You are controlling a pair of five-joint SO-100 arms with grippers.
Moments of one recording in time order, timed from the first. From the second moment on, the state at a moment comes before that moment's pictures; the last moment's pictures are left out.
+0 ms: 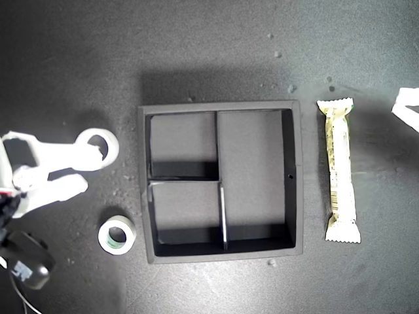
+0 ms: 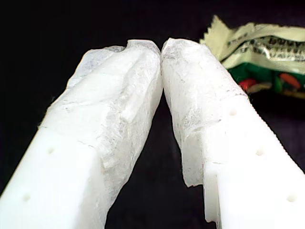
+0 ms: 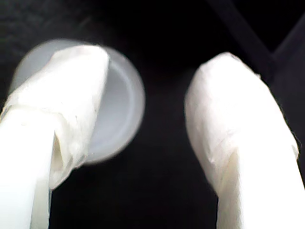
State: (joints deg) arm 0 7.4 151.3 137.0 59.3 -58.7; arm 1 14.2 191.7 178.1 35.4 75.9
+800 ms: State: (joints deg) arm 0 7.2 134.8 136.7 58.8 -63.8; arm 1 -0.3 155.4 140.2 43.6 28.8
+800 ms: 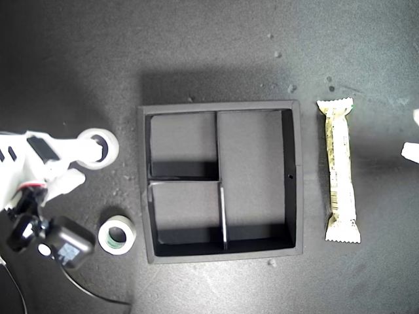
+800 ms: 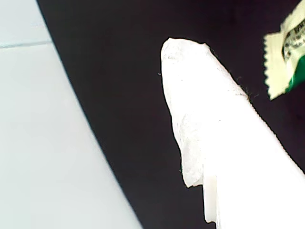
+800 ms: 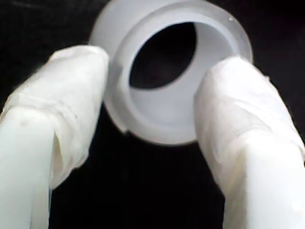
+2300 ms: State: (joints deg) arm 0 1.2 112.0 136.8 46.4 -65.9; arm 1 -9.7 84.7 98.4 67.6 17.8
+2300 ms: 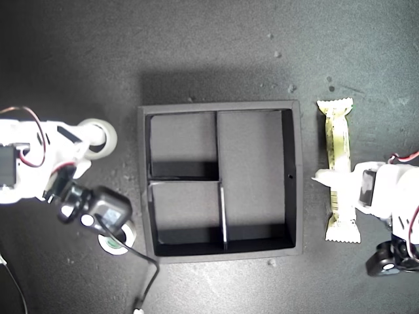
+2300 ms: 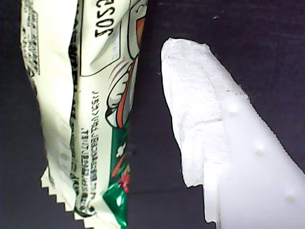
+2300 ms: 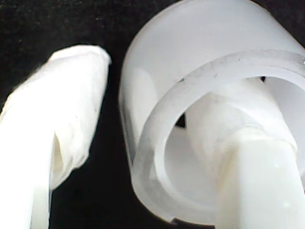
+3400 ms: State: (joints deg) arm 0 3.1 128.5 114.3 75.1 -59.1; arm 1 -8.9 84.2 86.5 69.3 13.8
